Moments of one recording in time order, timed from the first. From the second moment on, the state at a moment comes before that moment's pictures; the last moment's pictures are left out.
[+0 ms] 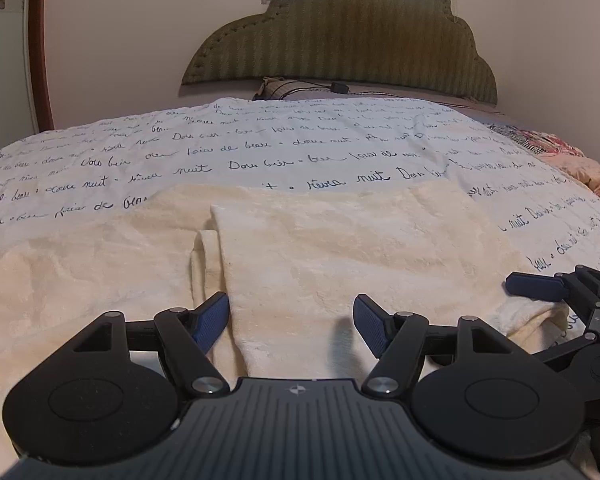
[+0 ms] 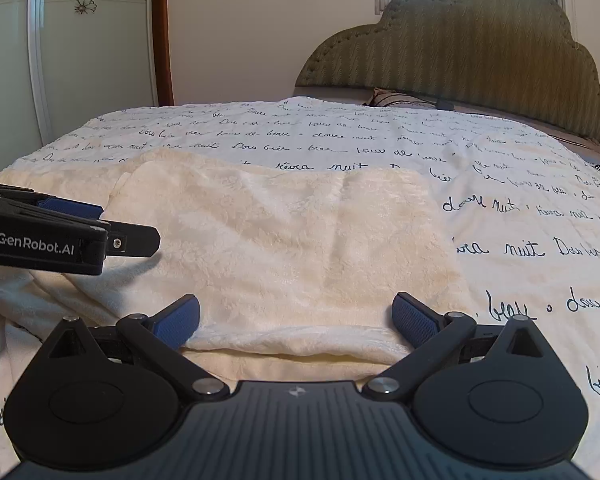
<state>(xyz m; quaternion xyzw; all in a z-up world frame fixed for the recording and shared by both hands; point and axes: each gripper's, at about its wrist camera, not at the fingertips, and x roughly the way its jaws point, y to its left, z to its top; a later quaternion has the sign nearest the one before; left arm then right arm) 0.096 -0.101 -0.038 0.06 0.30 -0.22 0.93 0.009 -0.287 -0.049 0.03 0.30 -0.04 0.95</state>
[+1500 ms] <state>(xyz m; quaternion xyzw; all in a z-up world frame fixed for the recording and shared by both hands) 0.091 -0.081 -0.013 0.04 0.29 -0.21 0.93 0.009 -0.287 -0.049 0.03 0.30 -0.04 0.95</state>
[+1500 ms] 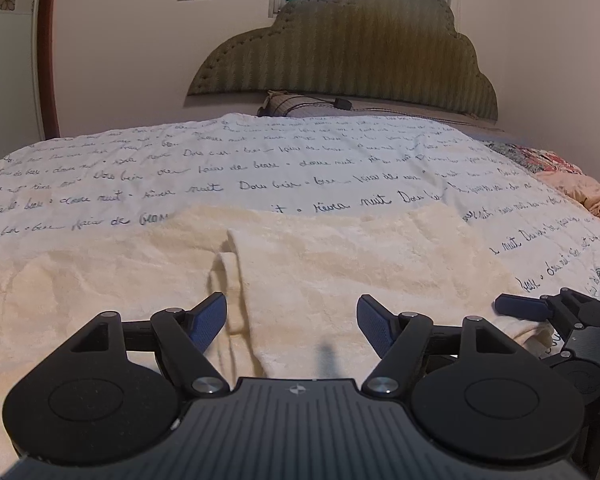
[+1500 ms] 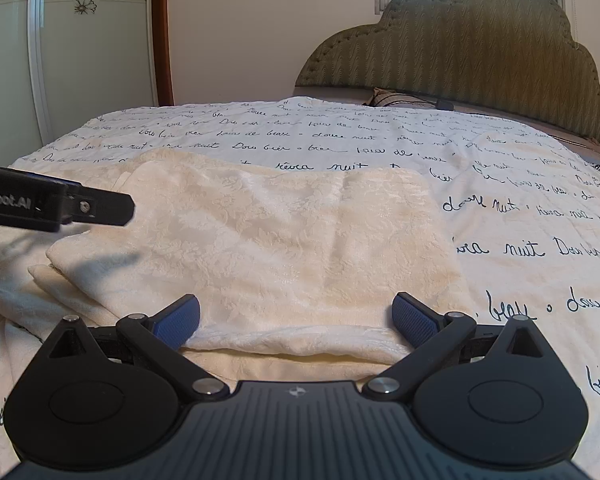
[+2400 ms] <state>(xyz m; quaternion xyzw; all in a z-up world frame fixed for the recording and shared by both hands) 0.075 0.162 0.040 -0.06 0.27 0.01 0.96 0.000 -0.253 0.013 0.01 0.21 -0.03 0.98</state>
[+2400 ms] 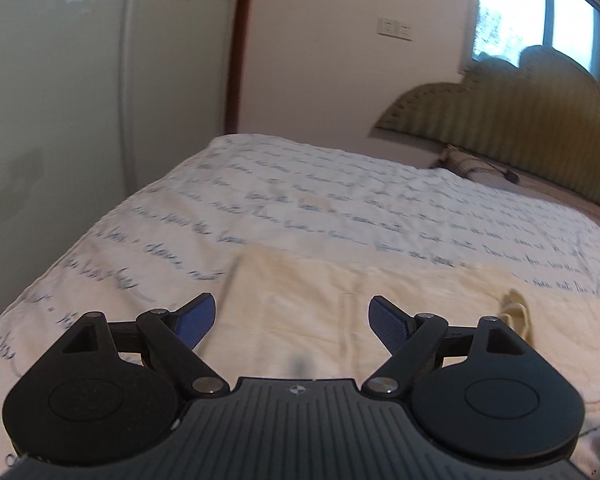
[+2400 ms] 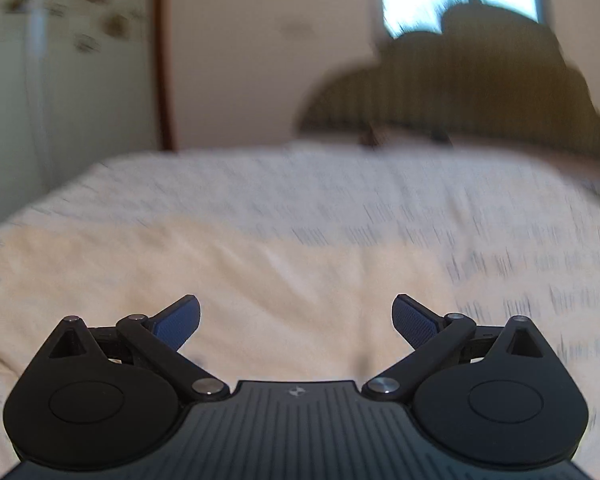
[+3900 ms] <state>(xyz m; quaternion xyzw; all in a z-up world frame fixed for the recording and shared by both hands) 0.144 0.256 -0.032 -0.42 0.41 -0.13 0.80 0.070 0.070 -0.050 -0.38 0.19 0.20 0.88</state>
